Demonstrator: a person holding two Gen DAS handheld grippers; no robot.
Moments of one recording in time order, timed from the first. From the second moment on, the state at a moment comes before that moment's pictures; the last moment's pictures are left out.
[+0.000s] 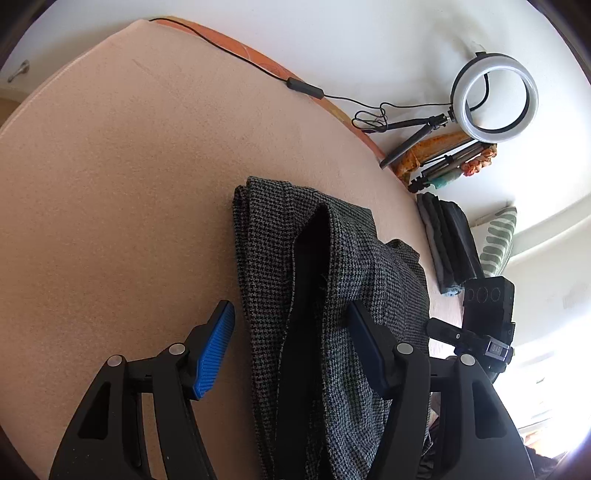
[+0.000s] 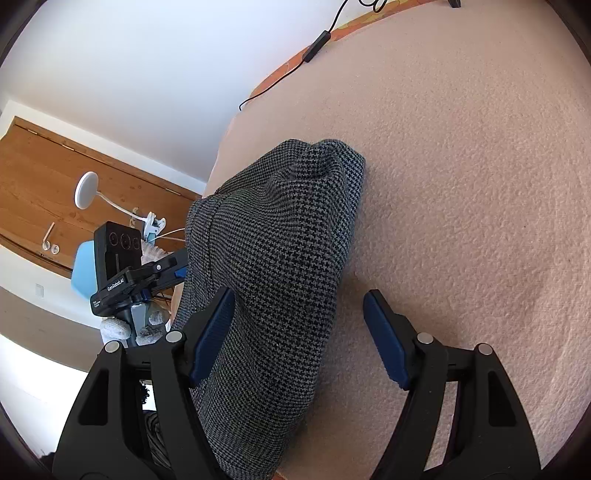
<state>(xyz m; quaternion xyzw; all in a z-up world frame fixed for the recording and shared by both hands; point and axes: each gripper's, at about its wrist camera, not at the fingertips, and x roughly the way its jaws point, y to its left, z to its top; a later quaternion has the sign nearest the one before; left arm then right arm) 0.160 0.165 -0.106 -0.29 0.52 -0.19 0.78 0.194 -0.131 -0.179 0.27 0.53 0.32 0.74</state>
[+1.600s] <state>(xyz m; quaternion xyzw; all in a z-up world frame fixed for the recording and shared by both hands) 0.129 0.103 -0.025 -0.15 0.39 -0.22 0.88 0.149 -0.098 -0.068 0.12 0.41 0.33 0.84</state>
